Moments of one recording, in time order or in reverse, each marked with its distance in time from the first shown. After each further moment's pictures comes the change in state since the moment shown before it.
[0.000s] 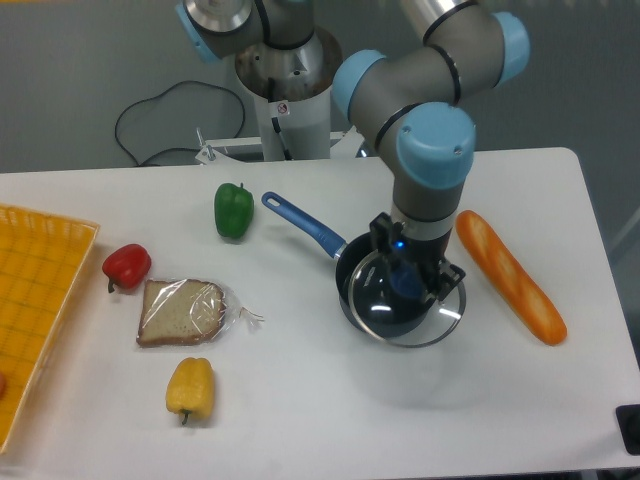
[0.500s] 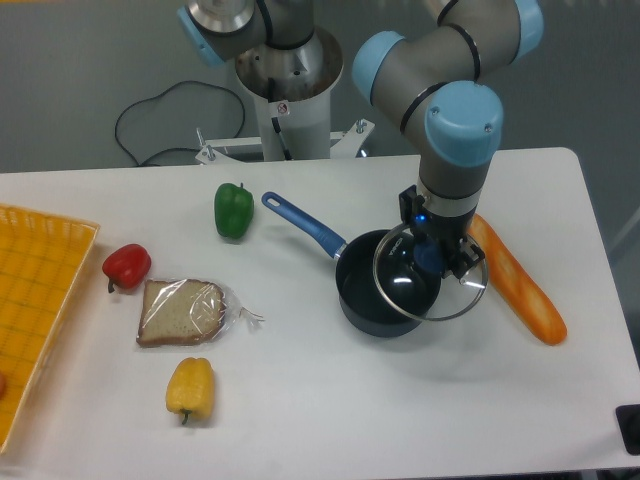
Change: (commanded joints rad) arm 0.098 0.037 -0.020 -0.074 0.023 0.278
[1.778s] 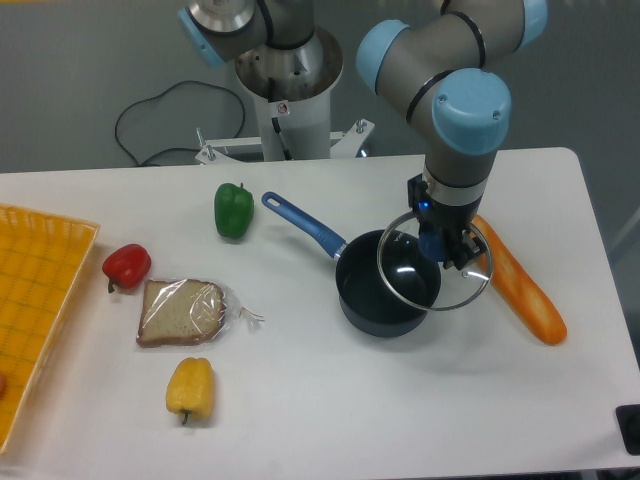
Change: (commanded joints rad) arm 0.050 0.044 -0.034 -0.034 0.032 0.280
